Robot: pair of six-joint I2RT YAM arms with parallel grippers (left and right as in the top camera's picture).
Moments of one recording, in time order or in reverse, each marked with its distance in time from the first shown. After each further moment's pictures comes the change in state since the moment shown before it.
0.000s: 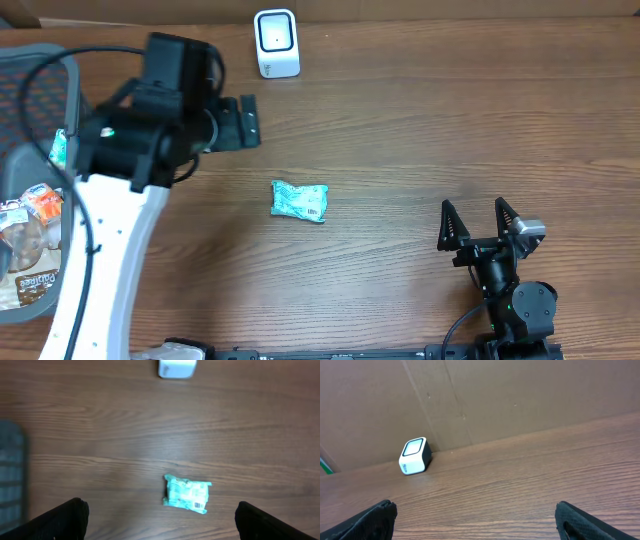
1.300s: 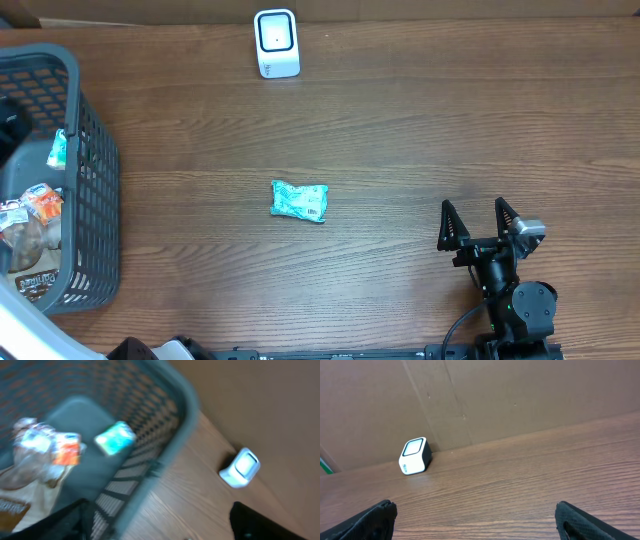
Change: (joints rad) left arm 0.933 -0.006 0.256 -0.114 0.351 -0.011; right arm 0.000 0.000 0.000 0.000 0.000 0.000
